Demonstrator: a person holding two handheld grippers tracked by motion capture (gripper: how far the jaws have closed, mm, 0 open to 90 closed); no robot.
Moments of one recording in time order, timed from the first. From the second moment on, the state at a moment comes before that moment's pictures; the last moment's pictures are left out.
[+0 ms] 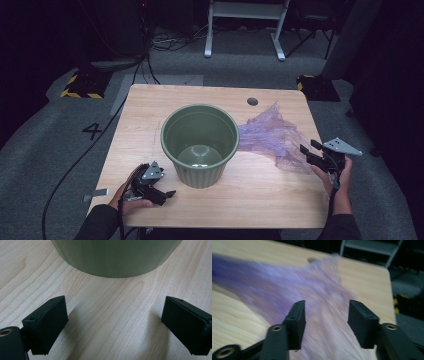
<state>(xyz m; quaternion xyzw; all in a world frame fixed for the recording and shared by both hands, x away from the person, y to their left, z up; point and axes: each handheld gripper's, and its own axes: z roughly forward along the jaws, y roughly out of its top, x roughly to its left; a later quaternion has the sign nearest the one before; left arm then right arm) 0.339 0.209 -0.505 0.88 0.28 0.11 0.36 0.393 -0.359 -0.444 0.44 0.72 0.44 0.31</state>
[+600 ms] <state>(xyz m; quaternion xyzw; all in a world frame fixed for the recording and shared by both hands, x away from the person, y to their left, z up) 0.339 0.209 -0.505 0.88 0.28 0.11 0.36 0.440 -0.227 -0.453 0.37 0.80 0.42 0.22</state>
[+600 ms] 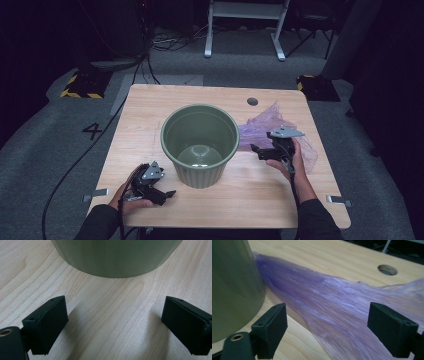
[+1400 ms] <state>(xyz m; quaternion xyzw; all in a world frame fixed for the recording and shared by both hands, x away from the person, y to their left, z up) 0.338 0.209 -0.505 0.88 0.28 0.11 0.36 0.480 -0.208 -0.500 0.43 0.80 0.37 0.19</state>
